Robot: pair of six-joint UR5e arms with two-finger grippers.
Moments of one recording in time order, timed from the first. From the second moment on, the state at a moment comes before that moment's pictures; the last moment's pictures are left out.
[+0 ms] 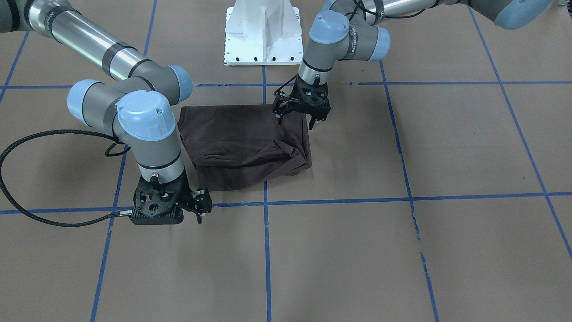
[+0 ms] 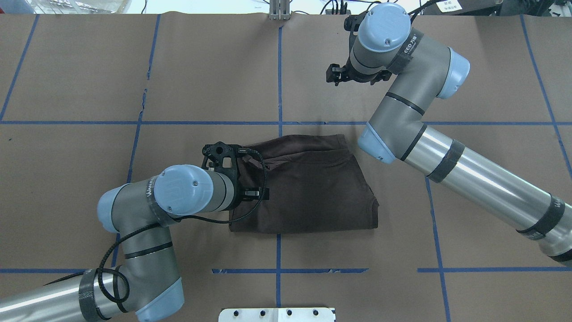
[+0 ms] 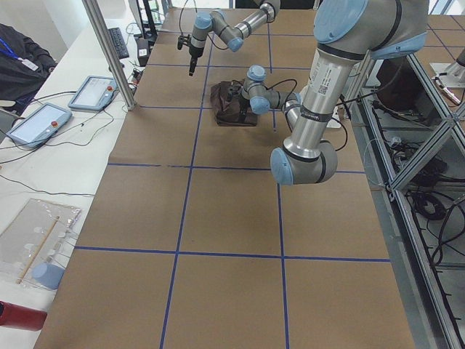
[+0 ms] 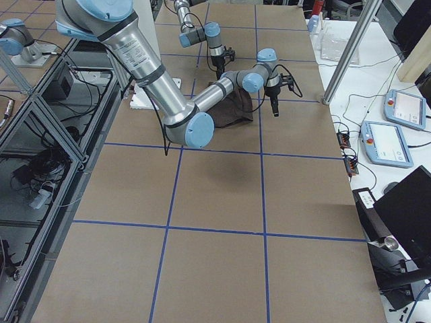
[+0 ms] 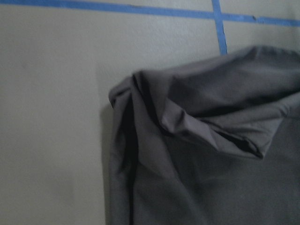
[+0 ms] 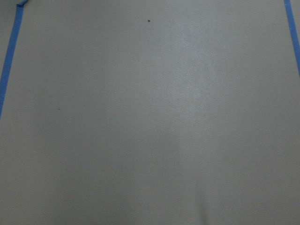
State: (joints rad) left arm -0.37 -2.12 -1.70 -1.90 -1.64 -1.29; right arm 0.79 -0.84 1.38 -1.37 1.79 1.01
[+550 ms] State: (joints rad) left arm -0.38 -2.18 -1.64 -1.83 -1.63 -1.29; right arm 0.79 -0.84 1.39 -1.37 1.79 1.01
